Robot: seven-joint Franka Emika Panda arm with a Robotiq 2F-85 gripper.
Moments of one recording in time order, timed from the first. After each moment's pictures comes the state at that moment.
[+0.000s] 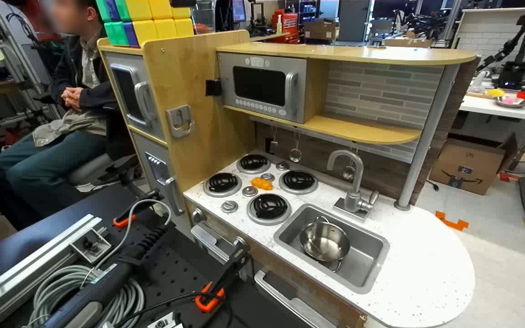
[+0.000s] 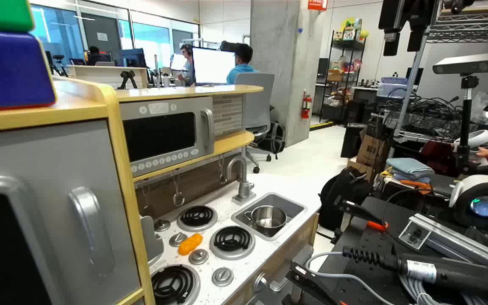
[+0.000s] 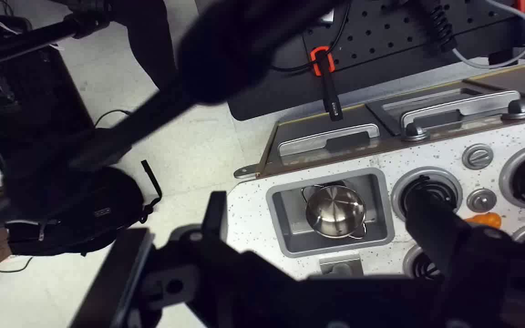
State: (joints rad) arm -0.23 -0.64 -0.08 -2.52 -0.23 1.88 0.03
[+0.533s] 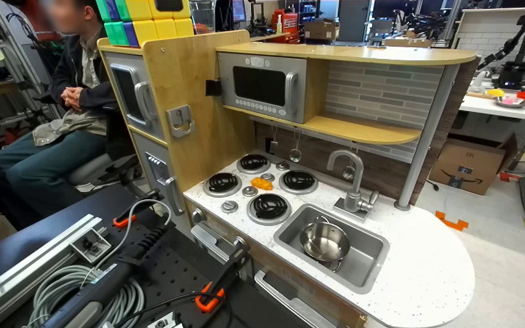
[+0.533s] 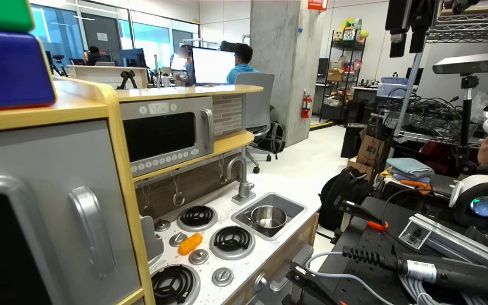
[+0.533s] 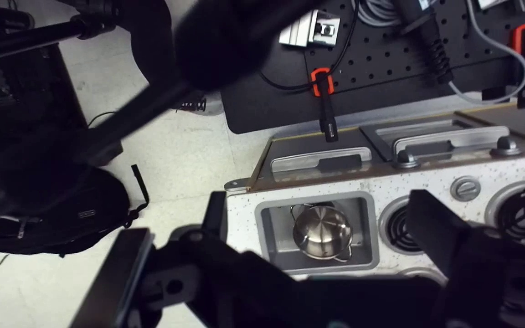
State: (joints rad) arm -0.22 -0.64 -0.09 -2.52 -0.23 1.84 -0.05
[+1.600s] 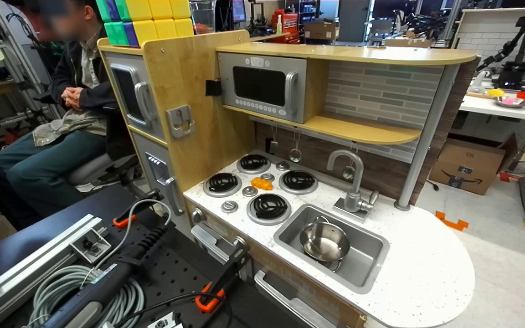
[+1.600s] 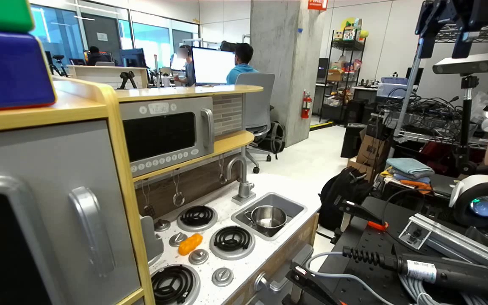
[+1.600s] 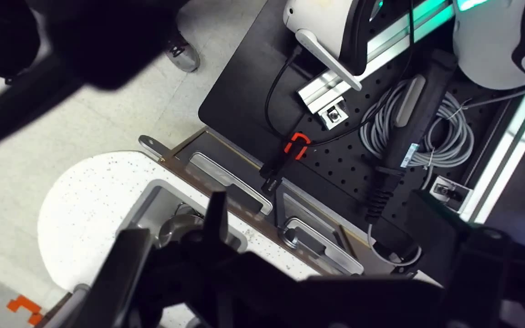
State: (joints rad) arm -0.11 -0.83 -0.27 -2.62 -0.33 1.78 -0.88
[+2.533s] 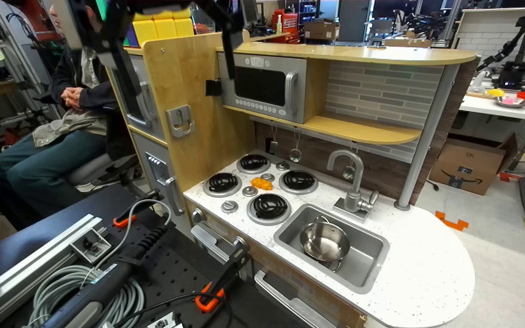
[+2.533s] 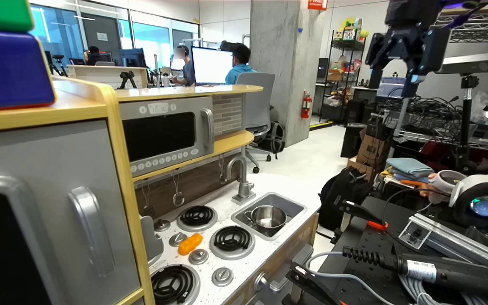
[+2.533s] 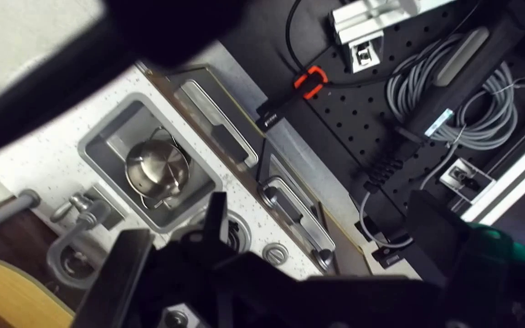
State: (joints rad) arm 0.01 -0.71 -0.27 -2.74 -0.28 2.10 -0.97
